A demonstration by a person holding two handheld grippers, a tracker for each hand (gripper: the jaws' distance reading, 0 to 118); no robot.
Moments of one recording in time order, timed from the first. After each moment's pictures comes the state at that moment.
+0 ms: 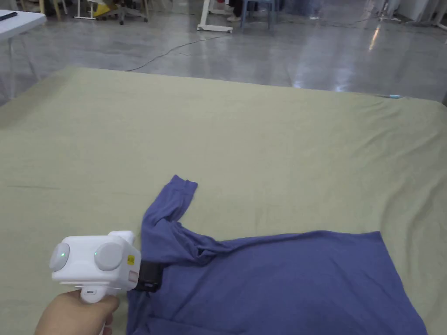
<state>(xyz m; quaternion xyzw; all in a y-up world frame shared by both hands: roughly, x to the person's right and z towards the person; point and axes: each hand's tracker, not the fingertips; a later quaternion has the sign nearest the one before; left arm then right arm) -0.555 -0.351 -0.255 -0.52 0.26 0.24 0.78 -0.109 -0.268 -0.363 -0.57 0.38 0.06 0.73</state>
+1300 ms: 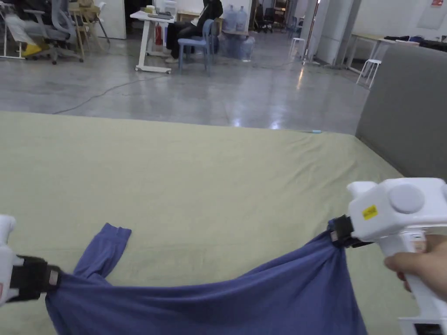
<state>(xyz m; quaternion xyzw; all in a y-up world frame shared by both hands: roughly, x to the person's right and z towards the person) -0.525 -0.132 -0.198 -0.36 0.17 0.24 0.88 -0.119 -0.101 -0.596 -0.43 0.32 0.18 0.82</state>
